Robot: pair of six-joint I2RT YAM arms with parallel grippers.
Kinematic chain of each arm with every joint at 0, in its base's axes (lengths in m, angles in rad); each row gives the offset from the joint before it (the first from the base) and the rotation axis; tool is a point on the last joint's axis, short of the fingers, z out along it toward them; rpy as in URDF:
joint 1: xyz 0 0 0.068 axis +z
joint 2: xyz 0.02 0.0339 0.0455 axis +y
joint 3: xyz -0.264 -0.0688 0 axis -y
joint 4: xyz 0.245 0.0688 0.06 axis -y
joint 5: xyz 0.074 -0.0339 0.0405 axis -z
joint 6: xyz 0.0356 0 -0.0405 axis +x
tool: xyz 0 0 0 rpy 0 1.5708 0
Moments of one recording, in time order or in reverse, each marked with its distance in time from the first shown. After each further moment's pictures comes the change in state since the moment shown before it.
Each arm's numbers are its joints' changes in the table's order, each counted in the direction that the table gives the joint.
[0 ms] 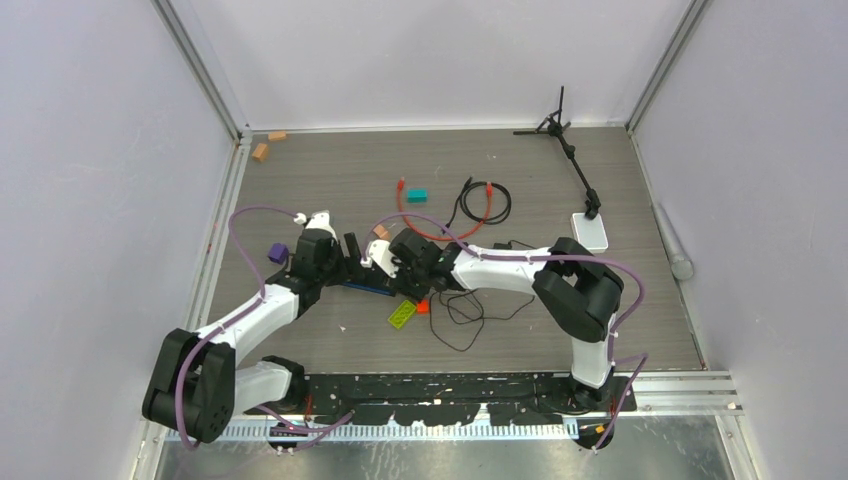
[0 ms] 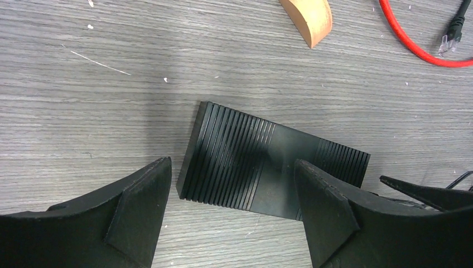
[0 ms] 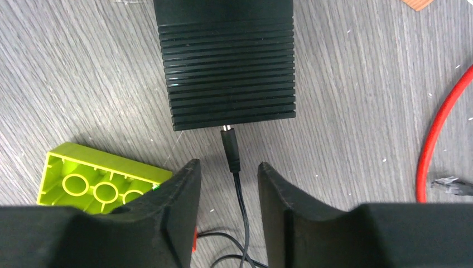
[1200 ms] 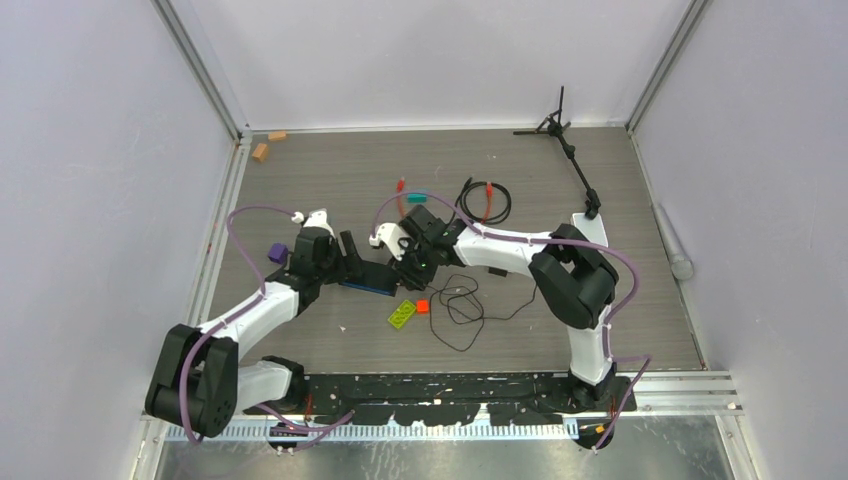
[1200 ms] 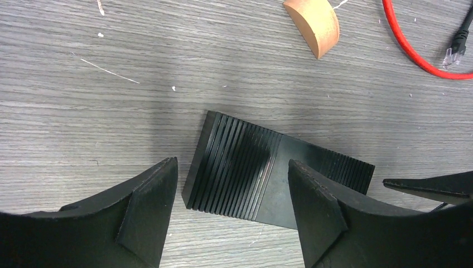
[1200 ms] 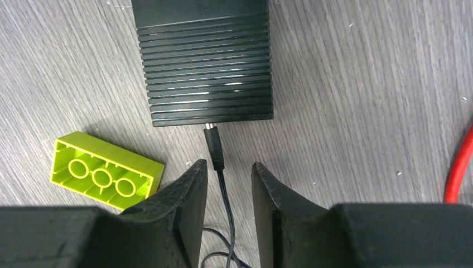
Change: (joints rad) left arm 0.028 0.024 0.005 0.025 0.005 -0.001; right arm -0.127 0.060 0.119 -0.139 -0.250 0.014
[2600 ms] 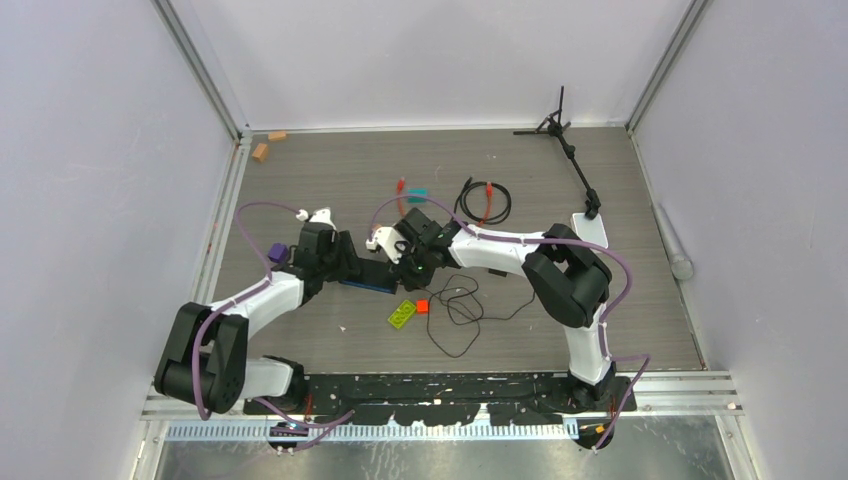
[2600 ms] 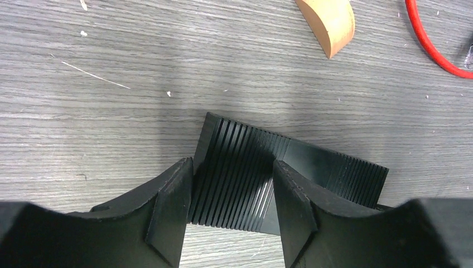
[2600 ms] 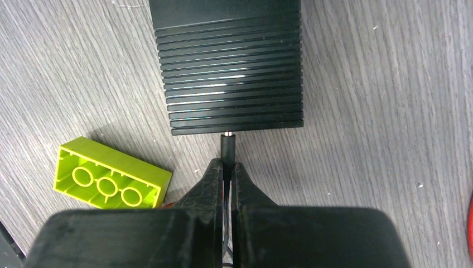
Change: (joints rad) left arm 0.011 0.114 0.040 0.008 0.042 -0.001; right arm 0.020 0.037 0.021 -0.013 -0.006 0.008
